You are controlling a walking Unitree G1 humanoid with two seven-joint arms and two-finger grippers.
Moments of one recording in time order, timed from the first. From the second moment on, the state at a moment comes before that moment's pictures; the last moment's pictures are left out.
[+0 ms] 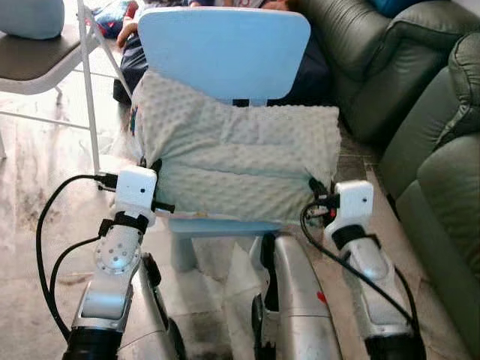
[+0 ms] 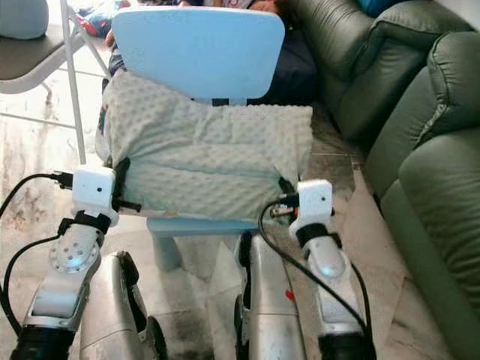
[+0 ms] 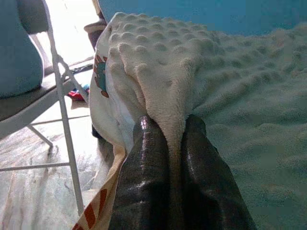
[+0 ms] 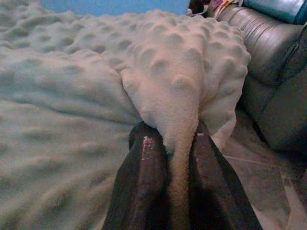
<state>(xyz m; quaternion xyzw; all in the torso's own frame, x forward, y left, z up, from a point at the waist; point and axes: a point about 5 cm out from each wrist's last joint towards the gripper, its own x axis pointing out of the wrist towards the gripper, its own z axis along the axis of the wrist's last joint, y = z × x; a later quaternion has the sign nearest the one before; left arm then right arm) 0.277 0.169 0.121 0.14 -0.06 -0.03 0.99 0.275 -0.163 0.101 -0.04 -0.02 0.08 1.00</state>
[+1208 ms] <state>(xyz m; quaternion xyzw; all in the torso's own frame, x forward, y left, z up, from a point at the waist) 0.291 0.170 0.116 0.18 -0.05 -0.06 0.98 0.272 -0.165 0.095 -0.02 0.01 0.08 1.00</state>
